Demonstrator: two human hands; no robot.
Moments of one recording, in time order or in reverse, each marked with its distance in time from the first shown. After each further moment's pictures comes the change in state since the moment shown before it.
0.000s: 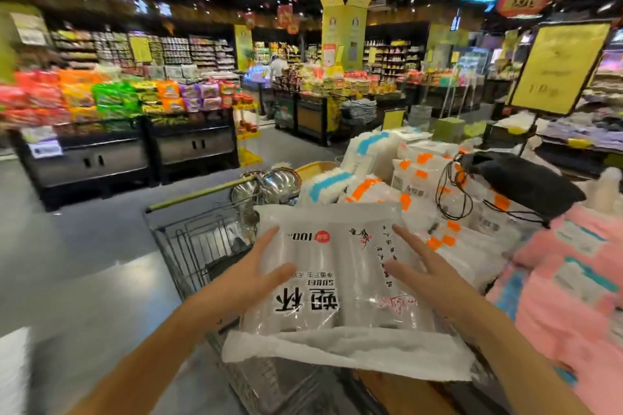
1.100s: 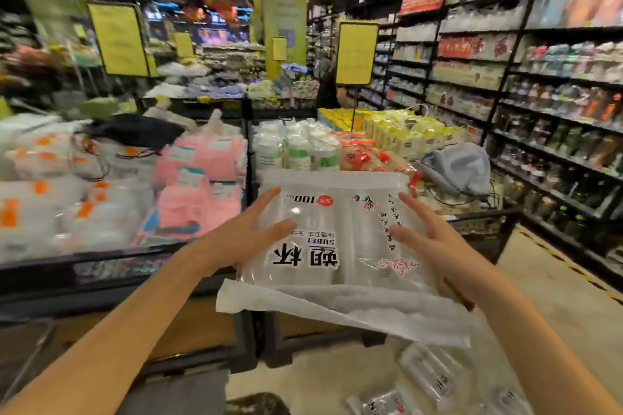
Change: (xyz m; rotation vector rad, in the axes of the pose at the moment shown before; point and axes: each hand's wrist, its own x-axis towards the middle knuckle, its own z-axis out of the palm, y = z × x) left_hand -0.306 0.263 0.298 0.075 -0.872 0.724; right_hand -0.674 -0.011 -0.106 -0.062 0.988 0.449
